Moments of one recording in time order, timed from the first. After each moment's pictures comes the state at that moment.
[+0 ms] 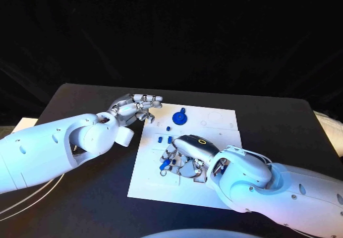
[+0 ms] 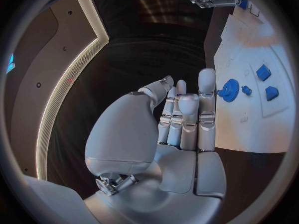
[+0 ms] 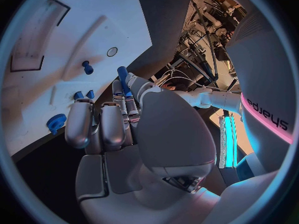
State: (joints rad) left arm 1.22 -0.82 -0.04 1.52 0.00 -0.12 0.27; left_hand 1.35 -0.12 0.46 -0.04 0.09 1.04 0.17 0.09 0.07 1.17 0.09 0.19 0.13 1.30 0.01 1.13 0.77 0.16 1.26 0.11 0.62 1.02; right arm 0.86 -0.81 0.15 1.97 -1.67 -0.28 -0.32; right_hand 1.47 -0.12 0.42 0.12 0.13 1.18 0.12 0.08 0.08 1.22 0.06 0.10 0.06 1.47 -0.01 1.27 1.09 0.10 1.33 0.08 1.36 1.18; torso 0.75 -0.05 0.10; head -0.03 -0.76
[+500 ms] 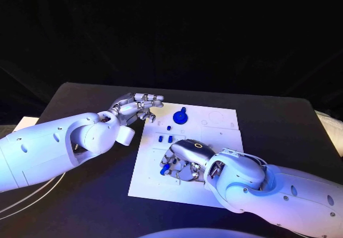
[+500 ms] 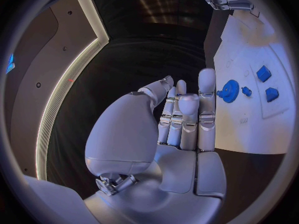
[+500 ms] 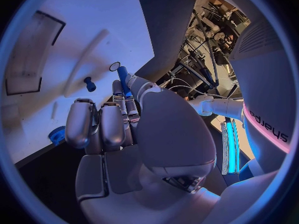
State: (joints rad) left arm 1.22 -0.82 -0.04 1.52 0.00 -0.12 0.27; left_hand 1.35 -0.12 0.46 -0.04 0.09 1.04 0.17 0.09 0.07 1.17 0.09 0.19 0.13 1.30 0.01 1.13 0.77 0.16 1.26 0.11 0.62 1.02; right arm 0.85 -0.78 0.14 1.93 -1.70 -0.22 -0.33; right_hand 1.47 -0.12 0.42 0.12 0.13 1.18 0.12 0.08 0.08 1.22 0.06 0.10 0.06 1.47 -0.01 1.27 1.09 0.10 1.33 0.08 1.36 1.18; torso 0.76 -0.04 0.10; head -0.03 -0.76
